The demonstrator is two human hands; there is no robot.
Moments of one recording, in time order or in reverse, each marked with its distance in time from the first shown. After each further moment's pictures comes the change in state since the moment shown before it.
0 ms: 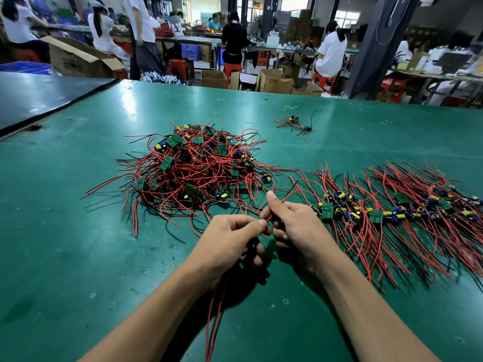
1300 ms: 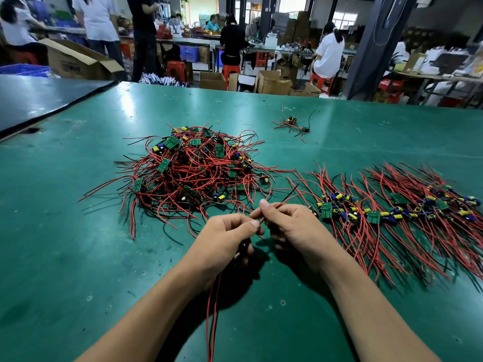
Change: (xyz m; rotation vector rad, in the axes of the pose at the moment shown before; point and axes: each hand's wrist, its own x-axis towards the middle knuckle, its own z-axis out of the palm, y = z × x) left_hand -0.002 0.001 -0.006 0.082 0.002 0.053; right_hand -0.001 0.005 -0.011 -0.118 -0.117 -0.052
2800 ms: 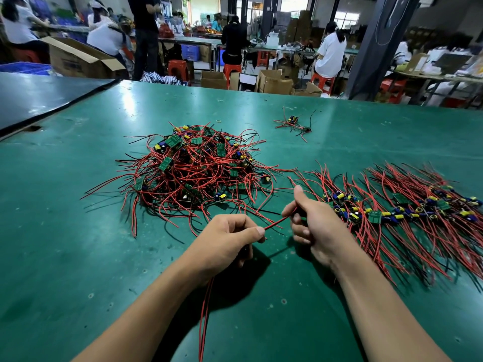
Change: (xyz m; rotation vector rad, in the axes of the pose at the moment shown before) left_hand 0.001 0.004 -0.006 0.219 -0.085 0.063; right_hand 0.009 -0.003 -0.023 0.184 0.296 0.074
